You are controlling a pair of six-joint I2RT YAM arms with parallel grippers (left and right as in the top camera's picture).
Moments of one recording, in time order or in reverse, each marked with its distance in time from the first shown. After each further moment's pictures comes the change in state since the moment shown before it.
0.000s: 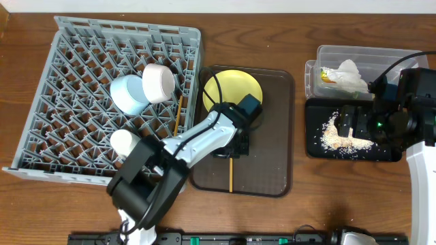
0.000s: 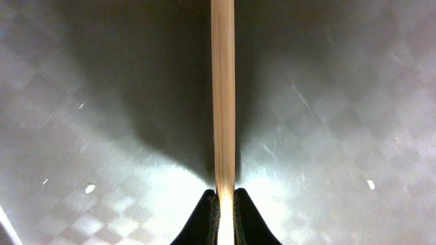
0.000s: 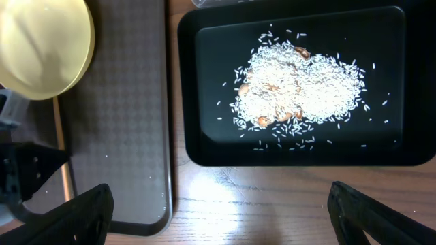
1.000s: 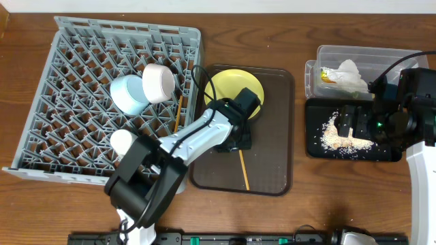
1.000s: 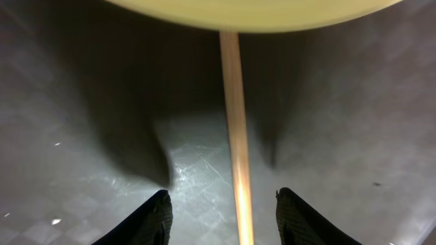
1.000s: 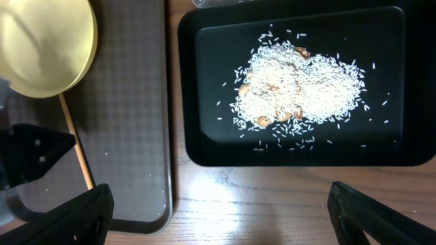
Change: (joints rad) left arm 0.031 -0.002 -0.004 0.116 0.040 -0.084; right arm 0.000 0.000 0.000 0.000 0.000 0.000
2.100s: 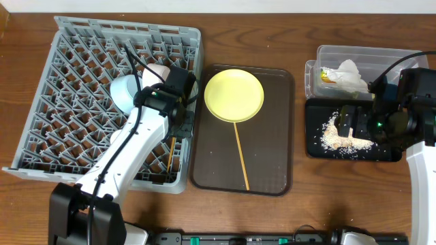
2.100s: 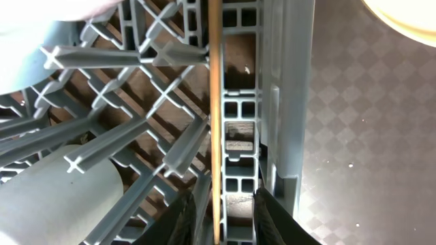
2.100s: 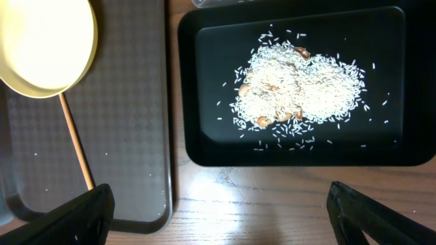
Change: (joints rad) left arm 0.342 -0.351 -0.056 -0.266 -0.256 0.563; right arm 0.000 0.000 0.000 0.000 0.000 0.000
